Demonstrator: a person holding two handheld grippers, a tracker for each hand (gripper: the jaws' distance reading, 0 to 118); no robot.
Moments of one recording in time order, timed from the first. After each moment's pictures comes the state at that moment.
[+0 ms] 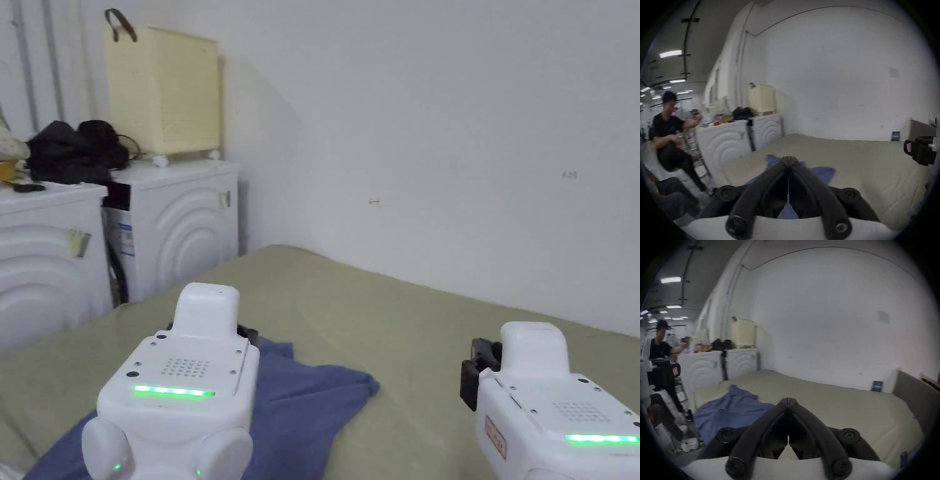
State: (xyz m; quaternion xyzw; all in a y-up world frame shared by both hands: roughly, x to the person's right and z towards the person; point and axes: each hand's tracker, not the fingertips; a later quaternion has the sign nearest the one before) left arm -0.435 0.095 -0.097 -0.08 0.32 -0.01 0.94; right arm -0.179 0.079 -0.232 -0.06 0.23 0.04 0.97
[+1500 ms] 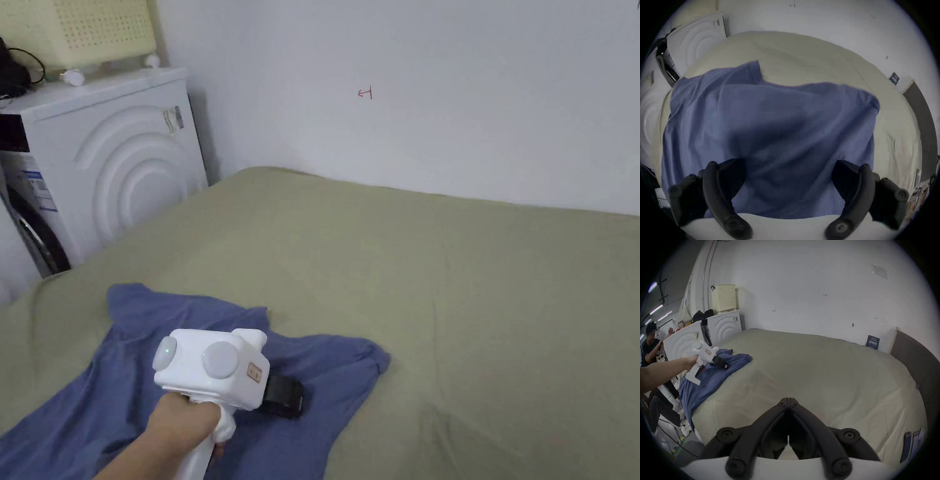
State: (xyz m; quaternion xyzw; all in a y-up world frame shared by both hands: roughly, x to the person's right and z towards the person) left arm -0.606 -0.159 -0.499 -0.51 0.08 0.10 0.85; right arm -0.049 -0.053 -0.333 -0.26 0.17 0.04 0.95
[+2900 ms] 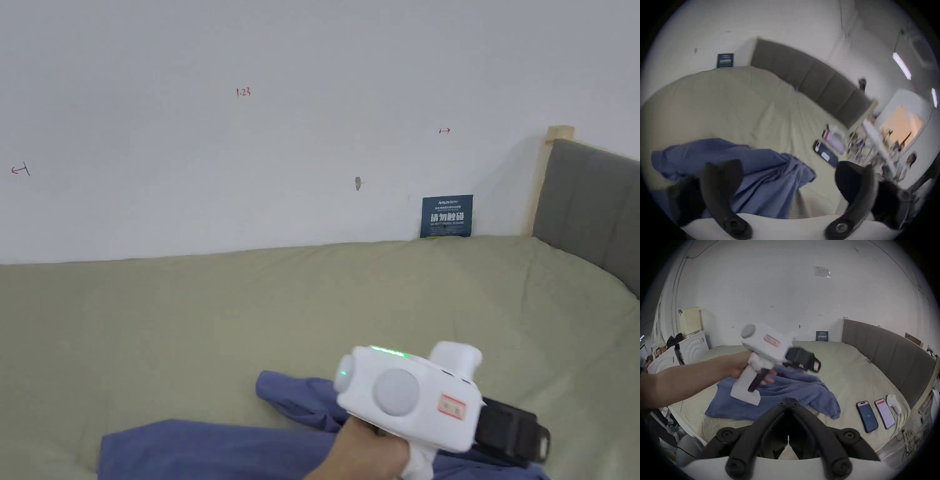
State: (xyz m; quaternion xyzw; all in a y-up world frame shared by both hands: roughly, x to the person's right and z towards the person) left arm 0.019 -0.058 -0.513 -0.41 -0.50 0.03 0.76; right arm 0.119 0.001 -0.199 -0.23 -0.01 -0.03 0.97
